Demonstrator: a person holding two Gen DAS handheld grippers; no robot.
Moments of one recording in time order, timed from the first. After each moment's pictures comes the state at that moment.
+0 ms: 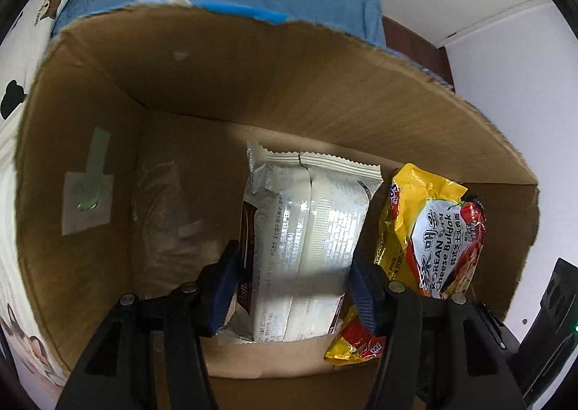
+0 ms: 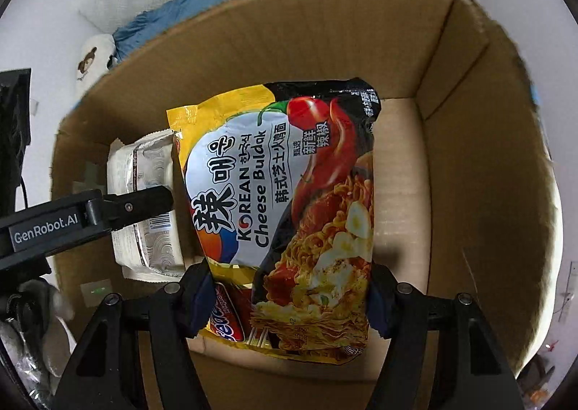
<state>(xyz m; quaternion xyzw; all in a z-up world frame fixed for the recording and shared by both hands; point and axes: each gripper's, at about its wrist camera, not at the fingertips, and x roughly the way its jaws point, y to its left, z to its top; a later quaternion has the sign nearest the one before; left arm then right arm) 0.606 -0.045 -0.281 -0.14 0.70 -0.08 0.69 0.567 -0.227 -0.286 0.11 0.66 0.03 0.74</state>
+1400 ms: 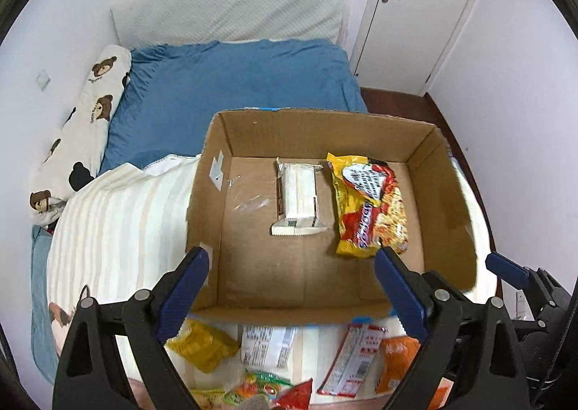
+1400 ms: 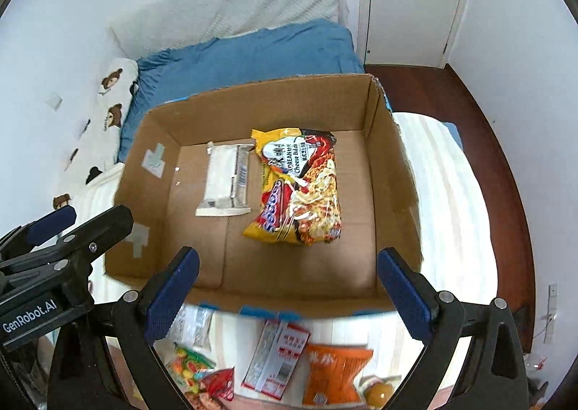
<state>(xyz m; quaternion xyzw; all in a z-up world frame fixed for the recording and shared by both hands) 0.421 -0.035 -0.106 -0.02 0.52 -0.06 0.85 0.411 -0.194 -0.118 0.06 0.54 0.01 0.84</state>
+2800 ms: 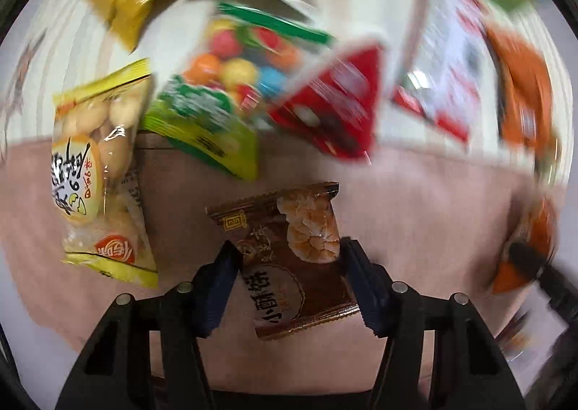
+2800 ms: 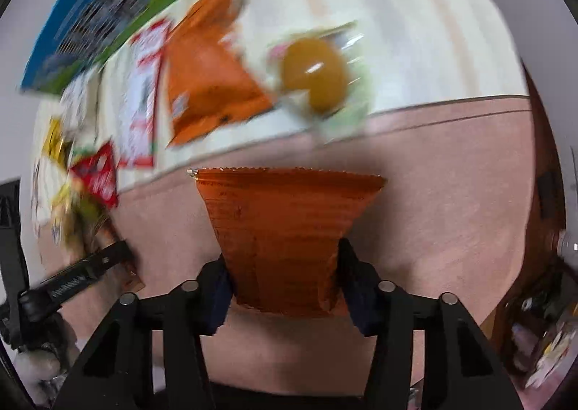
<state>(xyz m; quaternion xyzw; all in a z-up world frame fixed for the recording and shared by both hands) 0.210 -0.052 -0.350 0.01 0.72 -0.04 0.69 0.158 -0.274 -0.313 0.16 0.69 0.00 0.70</state>
